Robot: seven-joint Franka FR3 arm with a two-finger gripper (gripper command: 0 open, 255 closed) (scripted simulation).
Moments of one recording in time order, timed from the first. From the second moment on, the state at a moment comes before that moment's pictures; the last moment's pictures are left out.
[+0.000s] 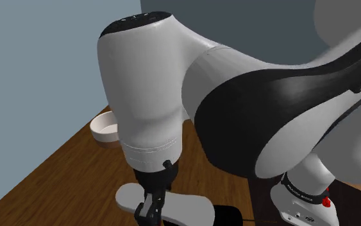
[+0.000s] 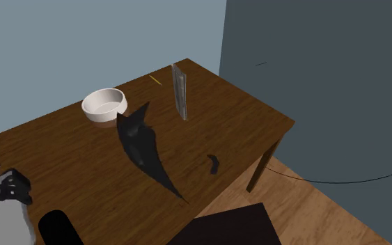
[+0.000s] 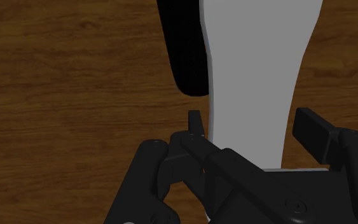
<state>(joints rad) 0.46 -0.12 0.54 -2.10 0.06 1.98 0.51</state>
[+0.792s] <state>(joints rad) 0.54 0.01 0.66 -2.02 -0.02 2.01 0.75</state>
